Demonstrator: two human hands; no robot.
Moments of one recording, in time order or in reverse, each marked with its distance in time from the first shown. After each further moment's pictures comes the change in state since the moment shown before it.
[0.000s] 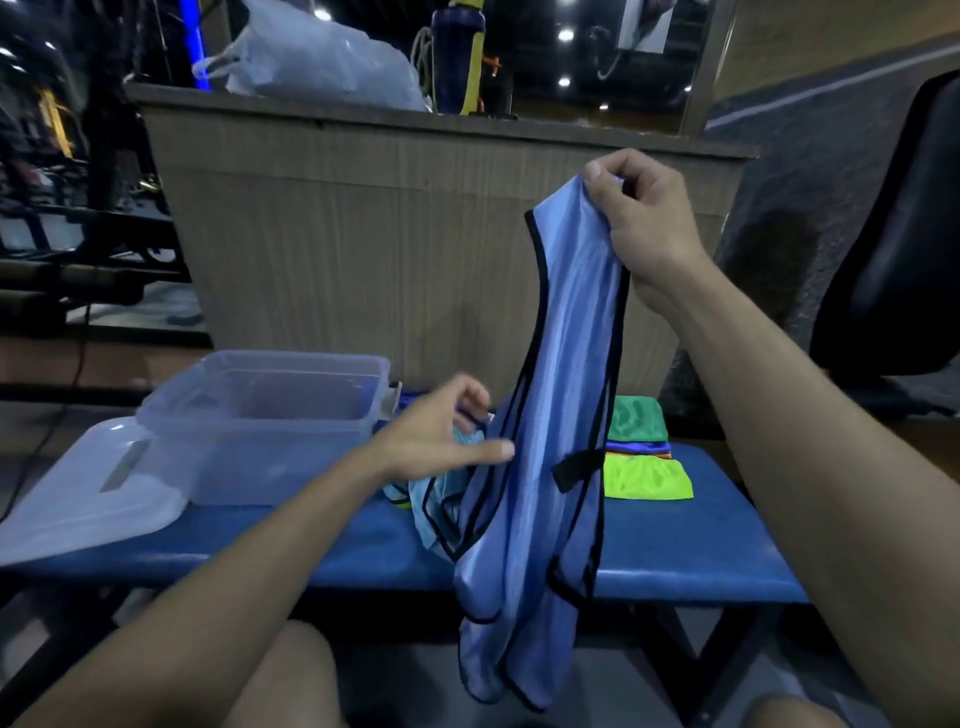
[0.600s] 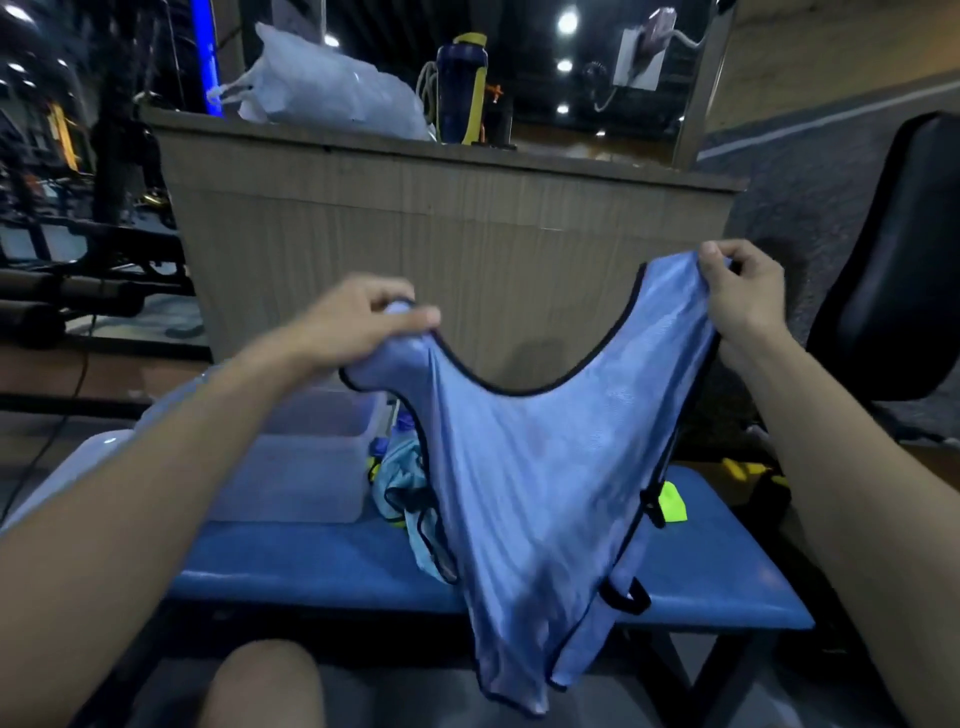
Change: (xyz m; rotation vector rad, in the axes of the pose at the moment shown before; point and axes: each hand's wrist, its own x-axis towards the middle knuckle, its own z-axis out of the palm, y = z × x) left_hand 0.003 0.061 -0.108 0.100 0.210 0.253; right_hand -0.001 0.071 -0.083 -0.176 0.353 0.138
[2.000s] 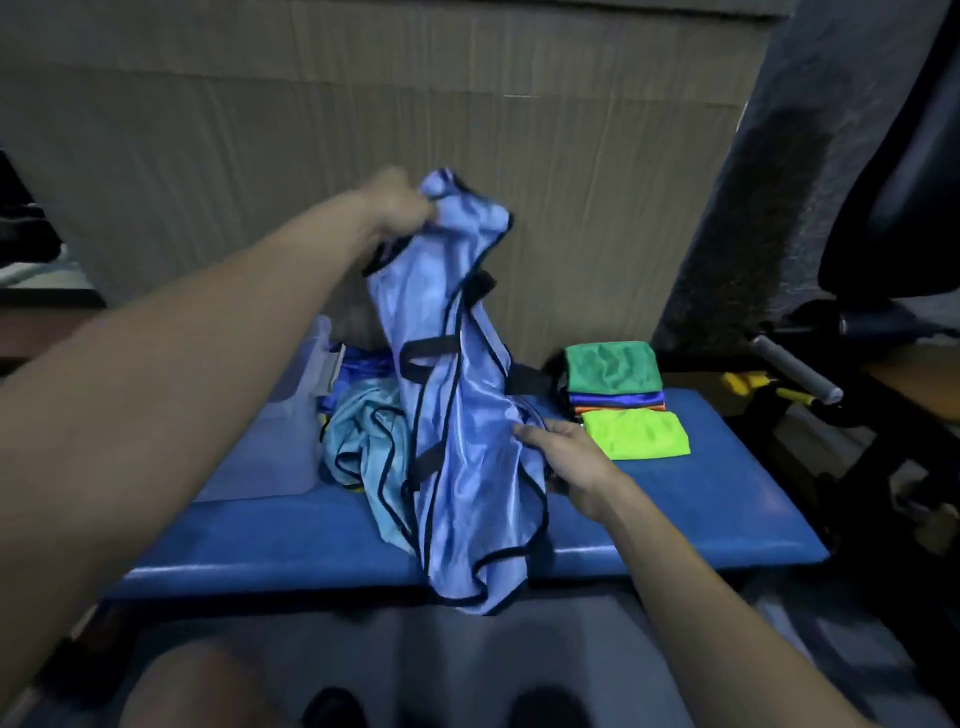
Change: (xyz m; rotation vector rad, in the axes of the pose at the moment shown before) left_hand 0.194 -0.084 0.079 0.303 0.050 -0.539; right_hand -0.179 0.173 0.097 0.241 -0.670 0.879
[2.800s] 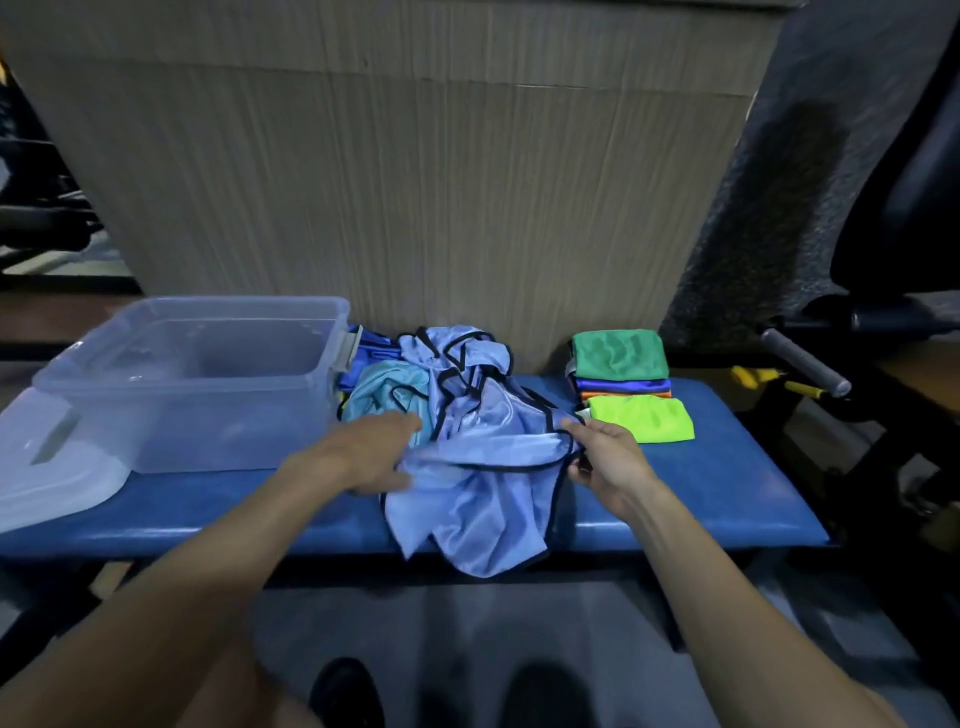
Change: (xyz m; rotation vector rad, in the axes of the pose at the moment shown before) left_hand -0.170 -0.151 0.098 0.658 -0.444 0.232; right_hand -0.027 0.016 -0.020 0.260 0.214 0.028
